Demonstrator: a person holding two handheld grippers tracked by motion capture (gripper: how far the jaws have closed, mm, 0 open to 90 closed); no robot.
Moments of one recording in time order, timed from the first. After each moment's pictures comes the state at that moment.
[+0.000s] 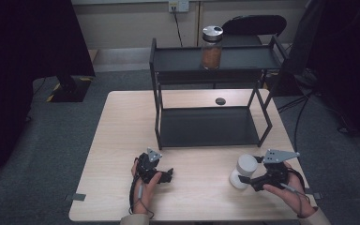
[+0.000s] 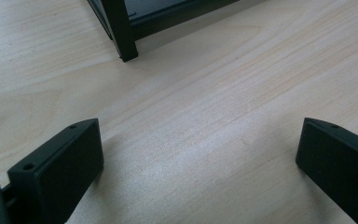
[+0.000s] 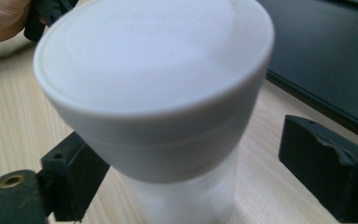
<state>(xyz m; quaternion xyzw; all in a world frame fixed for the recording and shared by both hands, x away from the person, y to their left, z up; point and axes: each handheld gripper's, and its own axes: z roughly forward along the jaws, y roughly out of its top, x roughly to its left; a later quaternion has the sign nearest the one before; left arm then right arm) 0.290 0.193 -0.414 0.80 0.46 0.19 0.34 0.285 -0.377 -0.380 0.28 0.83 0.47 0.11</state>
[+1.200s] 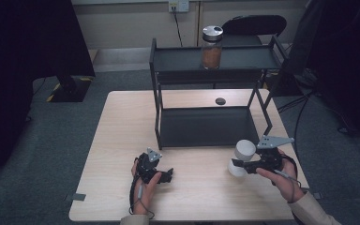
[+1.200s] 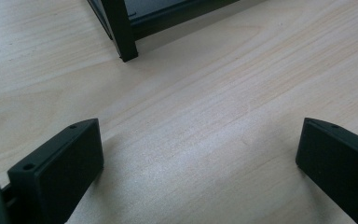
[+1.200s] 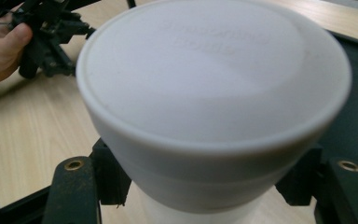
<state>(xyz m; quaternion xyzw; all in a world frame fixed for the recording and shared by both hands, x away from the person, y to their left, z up) 0.290 0.193 -0.414 0.80 0.46 0.19 0.34 0.313 -0.358 -0.356 0.30 0.82 0.48 0.11</state>
